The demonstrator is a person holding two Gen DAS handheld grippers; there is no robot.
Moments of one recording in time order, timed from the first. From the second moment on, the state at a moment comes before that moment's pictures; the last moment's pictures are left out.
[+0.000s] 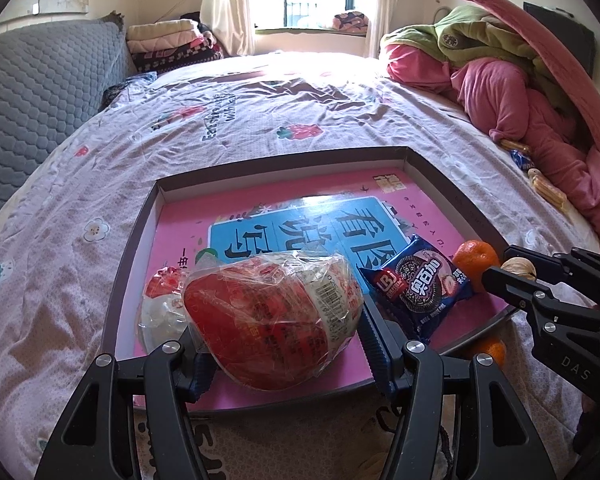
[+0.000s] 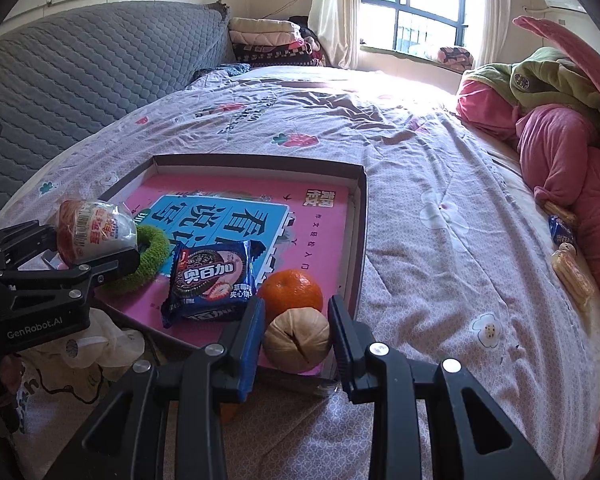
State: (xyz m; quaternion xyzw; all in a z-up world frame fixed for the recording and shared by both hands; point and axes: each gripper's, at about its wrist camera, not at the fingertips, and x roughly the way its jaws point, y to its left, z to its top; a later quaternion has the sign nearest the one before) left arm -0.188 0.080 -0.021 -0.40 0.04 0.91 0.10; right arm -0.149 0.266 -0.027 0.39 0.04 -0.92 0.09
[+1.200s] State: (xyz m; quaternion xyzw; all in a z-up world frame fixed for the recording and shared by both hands) left arm -0.195 0.077 -0.029 -0.41 0.02 0.91 0.10; right arm -0.147 0.266 -0.022 0.39 0.02 -0.92 0.10
